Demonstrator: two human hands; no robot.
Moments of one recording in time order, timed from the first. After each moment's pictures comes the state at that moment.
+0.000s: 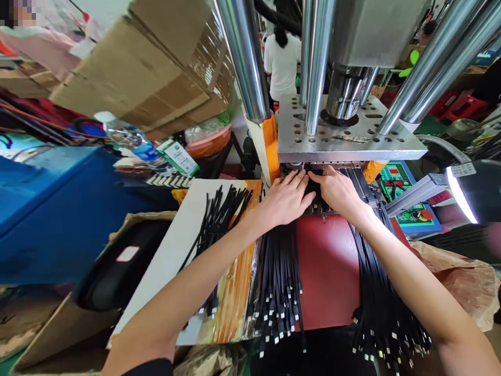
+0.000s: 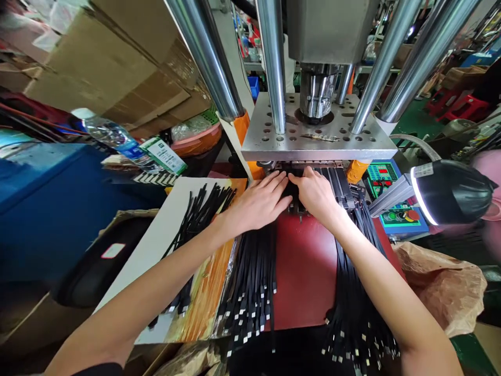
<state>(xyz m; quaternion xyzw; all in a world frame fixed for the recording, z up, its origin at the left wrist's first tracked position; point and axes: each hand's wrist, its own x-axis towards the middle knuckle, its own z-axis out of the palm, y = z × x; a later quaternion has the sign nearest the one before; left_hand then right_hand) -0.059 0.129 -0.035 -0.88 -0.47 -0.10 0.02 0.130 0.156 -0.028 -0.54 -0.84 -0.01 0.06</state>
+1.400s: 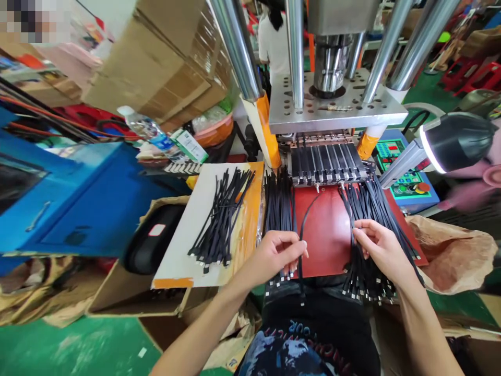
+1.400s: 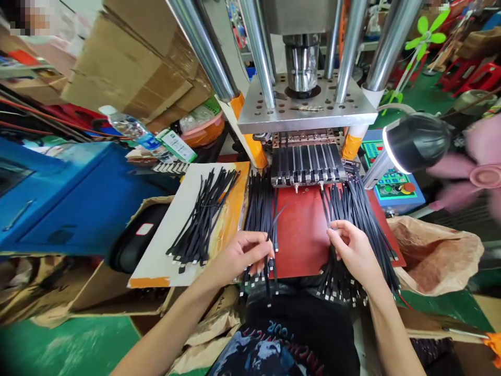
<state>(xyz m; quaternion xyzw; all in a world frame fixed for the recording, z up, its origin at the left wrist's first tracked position) -0.071 -0.045 -0.042 -0.54 -0.46 -0.26 -0.65 0.221 -0.051 -0.087 -0.61 -0.52 0.47 0.37</state>
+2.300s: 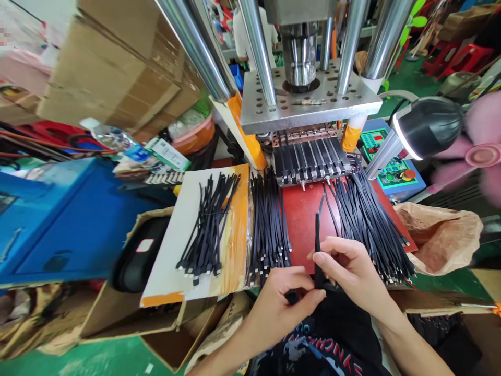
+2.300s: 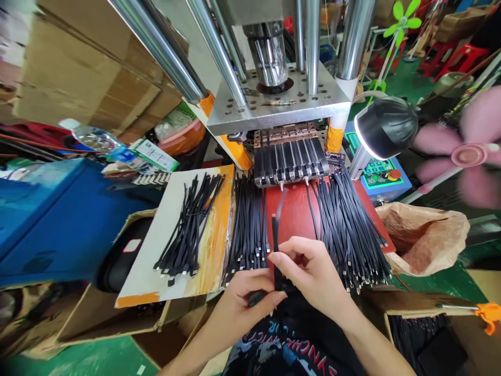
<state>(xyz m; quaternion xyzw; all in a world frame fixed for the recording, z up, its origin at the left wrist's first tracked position) -0.033 -0.100 -0.031 -0.65 -0.45 -0.27 -0.55 0.159 -0.083 -0.028 -0.44 -0.57 0.55 0.43</state>
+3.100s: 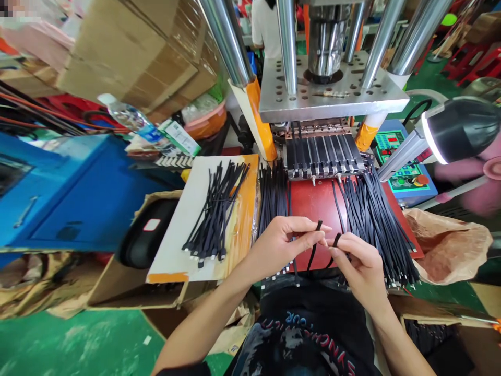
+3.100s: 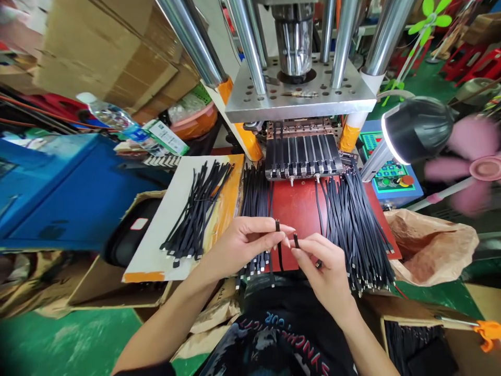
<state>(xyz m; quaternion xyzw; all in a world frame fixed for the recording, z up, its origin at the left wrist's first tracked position) -0.037 -0.031 -0.007 -0.65 -0.41 -0.30 -0.57 0.166 -0.091 -0.068 -0.47 -0.64 0.38 0.49</state>
